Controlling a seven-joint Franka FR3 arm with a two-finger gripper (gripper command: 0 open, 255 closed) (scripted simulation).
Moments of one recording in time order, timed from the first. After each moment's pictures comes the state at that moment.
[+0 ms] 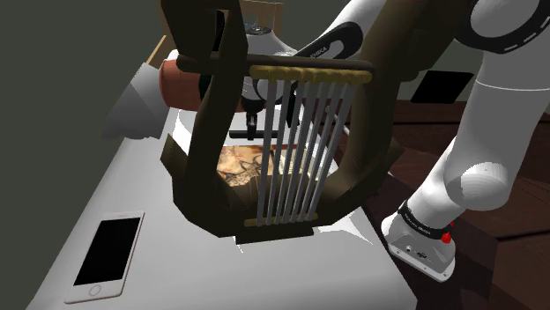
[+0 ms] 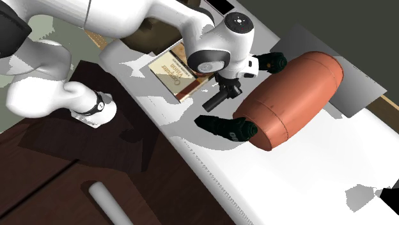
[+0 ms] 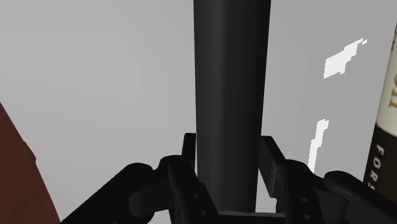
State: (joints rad) arm 0.16 0.28 0.18 -2.02 -0.16 2.35 -0.46
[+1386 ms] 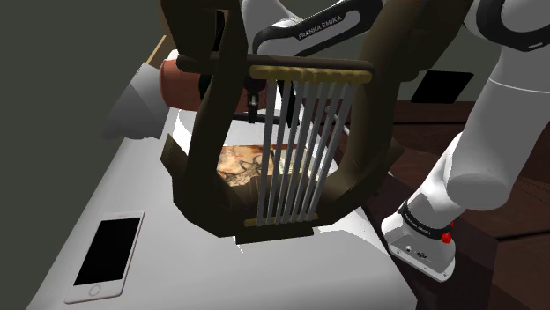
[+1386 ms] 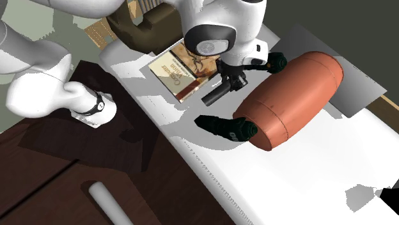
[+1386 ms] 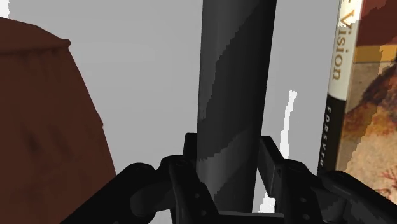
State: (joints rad) arm 0.15 0.19 0.19 -1.95 -0.12 2.19 -0.49
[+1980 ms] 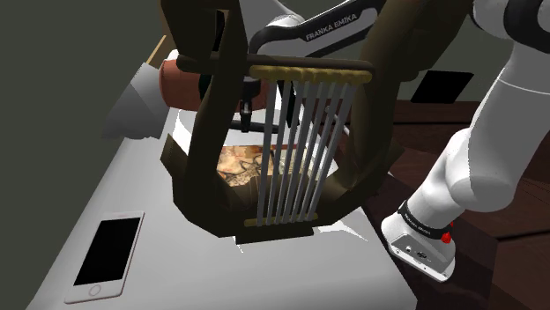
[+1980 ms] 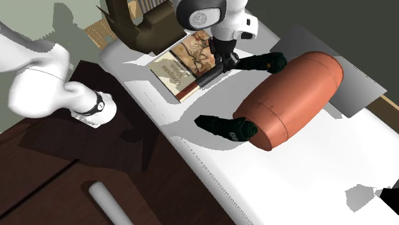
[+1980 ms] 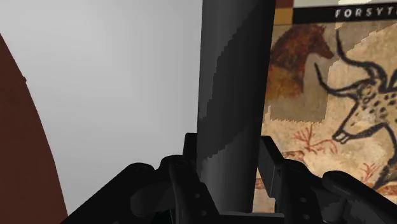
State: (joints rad) arm 0.22 0.13 0.24 -1.99 -0.12 2.16 -0.37
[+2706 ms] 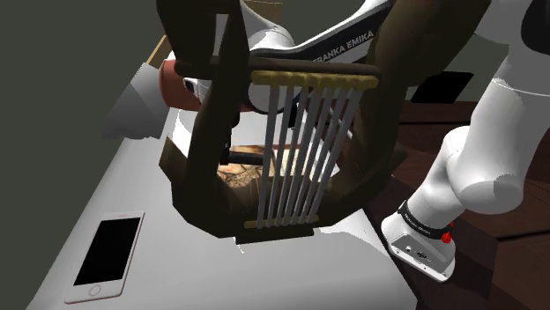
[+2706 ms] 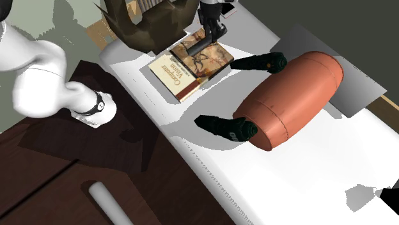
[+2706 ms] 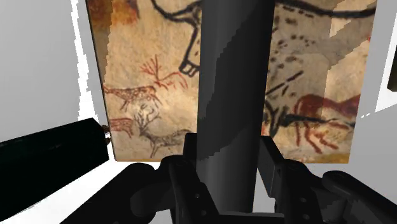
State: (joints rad) arm 0.38 0.17 0.34 -1.95 -0.16 2.13 -0.09
